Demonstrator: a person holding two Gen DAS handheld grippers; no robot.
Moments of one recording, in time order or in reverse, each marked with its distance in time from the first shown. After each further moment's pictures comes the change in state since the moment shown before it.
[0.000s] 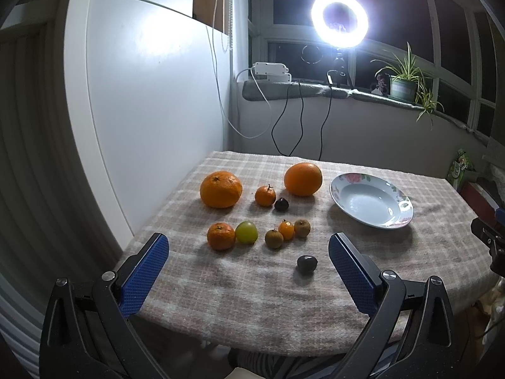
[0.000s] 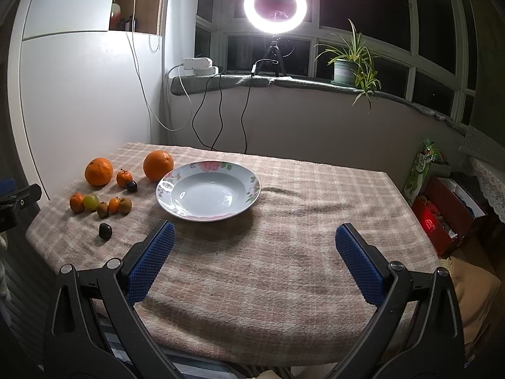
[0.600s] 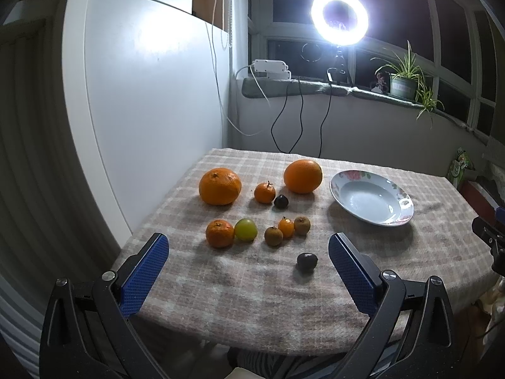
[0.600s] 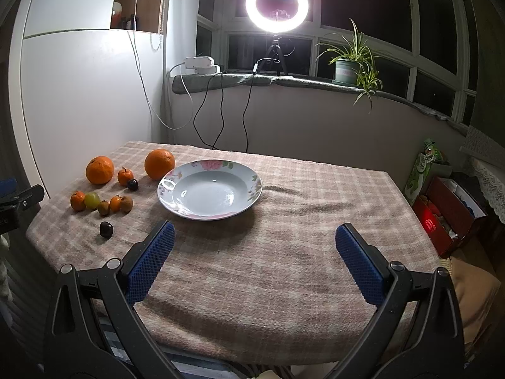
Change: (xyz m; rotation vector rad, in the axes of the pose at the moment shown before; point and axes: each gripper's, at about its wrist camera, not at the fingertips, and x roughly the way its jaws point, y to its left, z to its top) left arm 0.003 0.000 0.000 -0.001 0.012 -0.005; right arm -0.001 0.004 0.001 -0.004 0.001 0.003
